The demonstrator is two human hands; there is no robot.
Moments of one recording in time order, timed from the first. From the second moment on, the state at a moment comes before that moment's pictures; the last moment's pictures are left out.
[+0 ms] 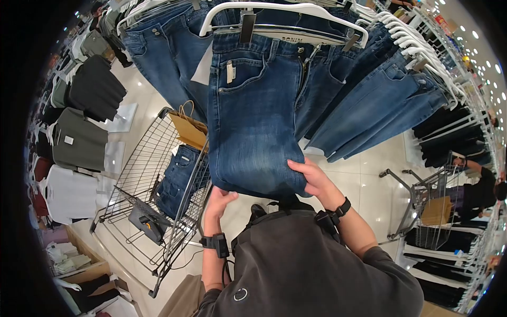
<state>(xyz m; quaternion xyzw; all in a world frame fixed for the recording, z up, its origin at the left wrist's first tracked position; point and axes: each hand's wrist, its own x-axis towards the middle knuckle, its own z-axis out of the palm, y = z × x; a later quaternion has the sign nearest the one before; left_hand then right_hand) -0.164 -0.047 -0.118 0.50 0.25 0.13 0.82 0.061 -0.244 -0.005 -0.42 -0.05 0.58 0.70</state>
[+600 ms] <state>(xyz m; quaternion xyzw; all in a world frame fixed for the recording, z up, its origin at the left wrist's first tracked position) -0.155 -0.093 -0.091 0.56 0.22 0.03 0.80 0.088 -0.217 -0.011 -0.32 -0.14 0.56 0.75</state>
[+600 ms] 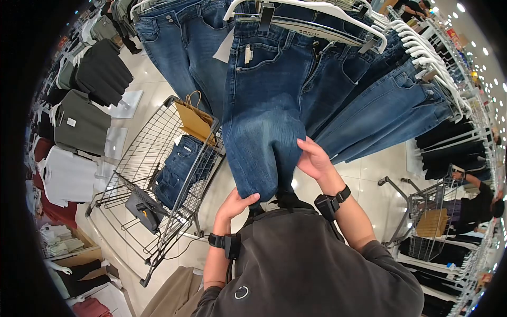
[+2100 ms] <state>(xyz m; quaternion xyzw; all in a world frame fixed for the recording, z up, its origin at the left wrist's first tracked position) -0.144 -0.074 -0.073 0.34 0.24 0.25 0.87 0.052 -0.229 -0.004 -0.46 -0.11 0.54 0.70</state>
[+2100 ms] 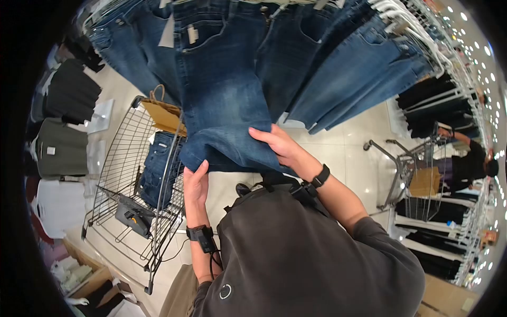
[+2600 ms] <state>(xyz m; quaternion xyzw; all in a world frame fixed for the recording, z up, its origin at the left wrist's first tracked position) -0.133 -0.098 -0.074 0.42 0.25 0.22 0.84 0.083 -0.231 -0.009 -0.28 -0.02 0.57 0.77</state>
